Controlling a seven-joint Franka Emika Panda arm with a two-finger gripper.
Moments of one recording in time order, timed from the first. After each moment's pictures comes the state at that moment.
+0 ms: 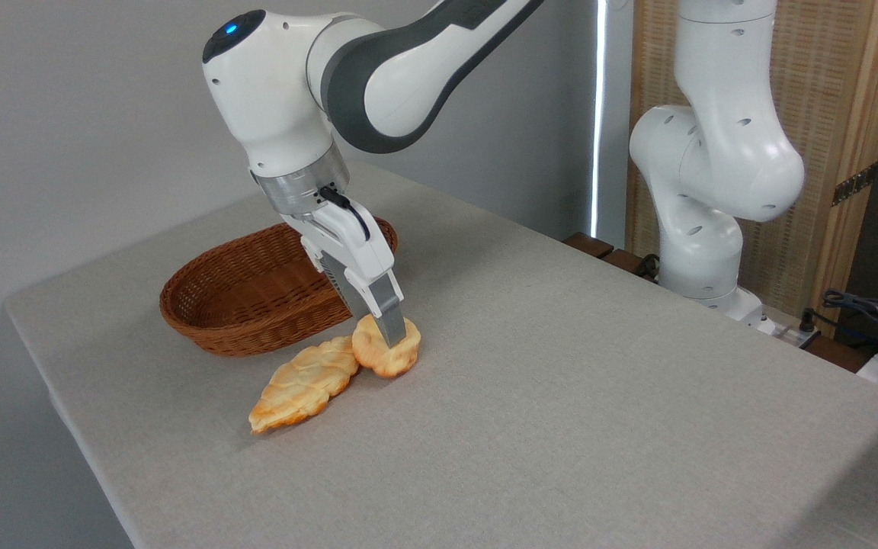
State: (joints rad) arm -0.19 0.01 -0.07 -1.98 -0.03 1.79 0.58
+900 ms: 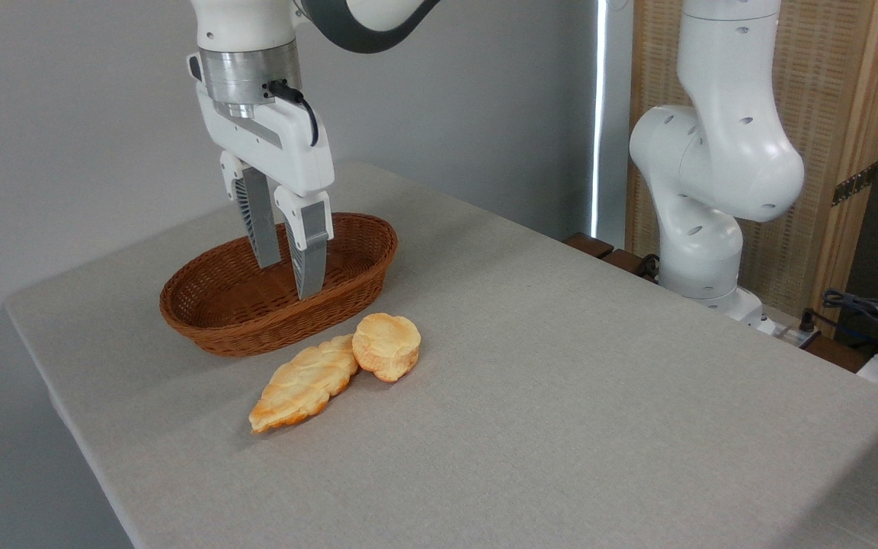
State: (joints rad) arm -0.19 -0.02 -0.08 -1.80 -0.03 1.88 0.48
